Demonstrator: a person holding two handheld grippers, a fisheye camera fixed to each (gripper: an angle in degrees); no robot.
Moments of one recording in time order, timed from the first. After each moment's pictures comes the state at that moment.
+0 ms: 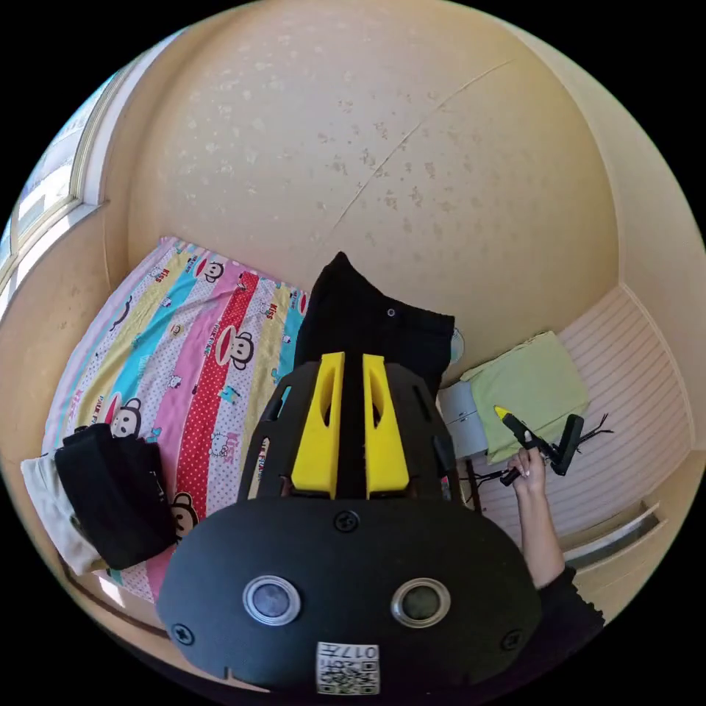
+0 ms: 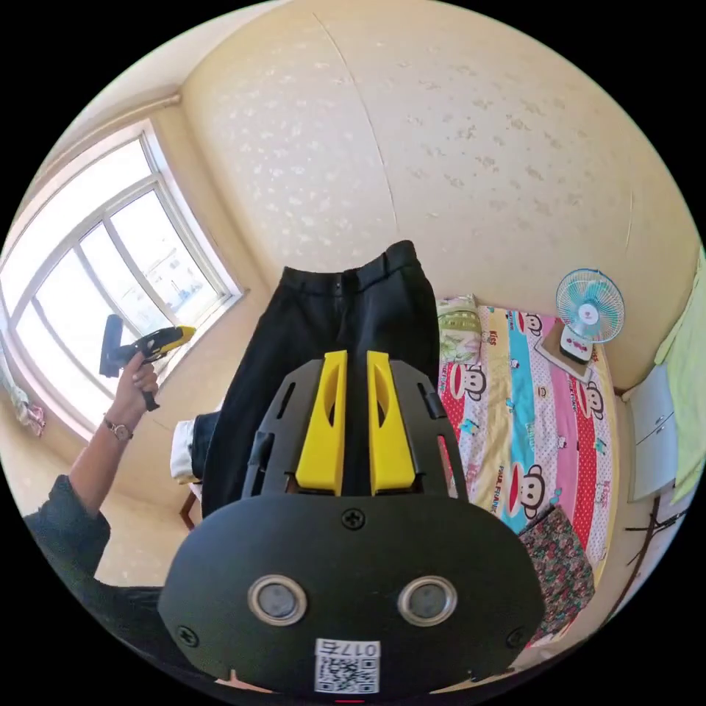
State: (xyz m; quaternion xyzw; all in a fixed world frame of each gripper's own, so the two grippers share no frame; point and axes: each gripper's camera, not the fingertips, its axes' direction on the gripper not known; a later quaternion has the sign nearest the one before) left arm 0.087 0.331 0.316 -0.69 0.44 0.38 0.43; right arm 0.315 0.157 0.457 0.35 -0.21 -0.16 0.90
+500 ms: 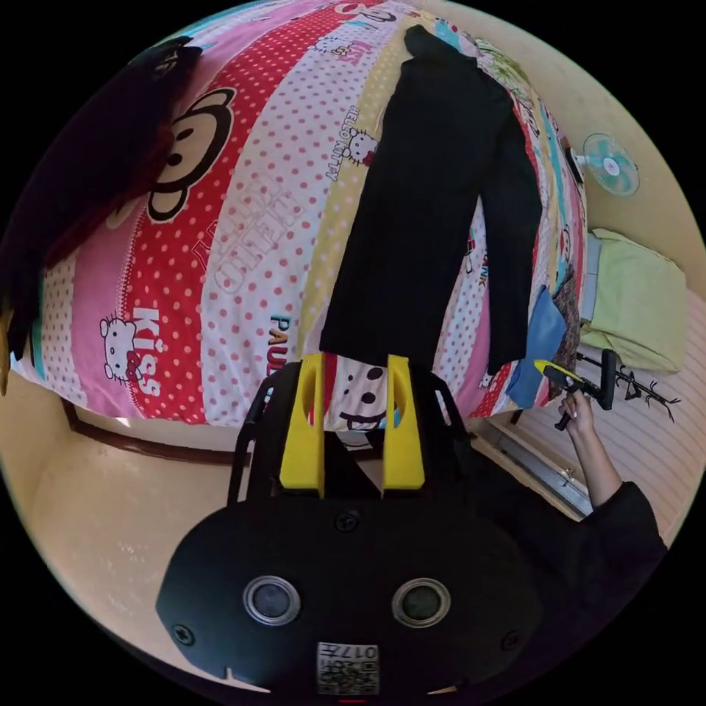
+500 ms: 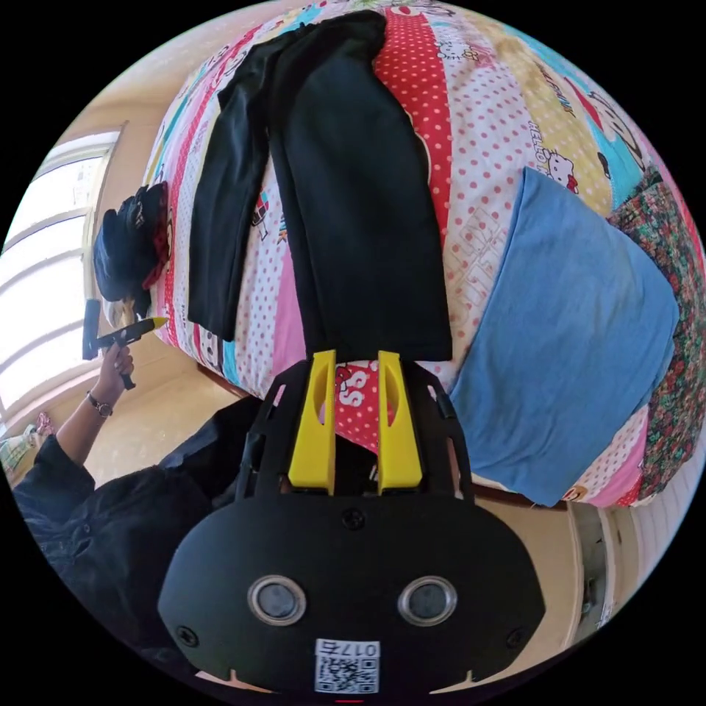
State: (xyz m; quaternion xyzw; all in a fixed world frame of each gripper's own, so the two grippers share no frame) left arm -0.272 0.533 0.363 -0.80 0.11 0.53 0.24; right arm 0.337 0.155 0.896 -0.09 -0.21 -0.10 0.97
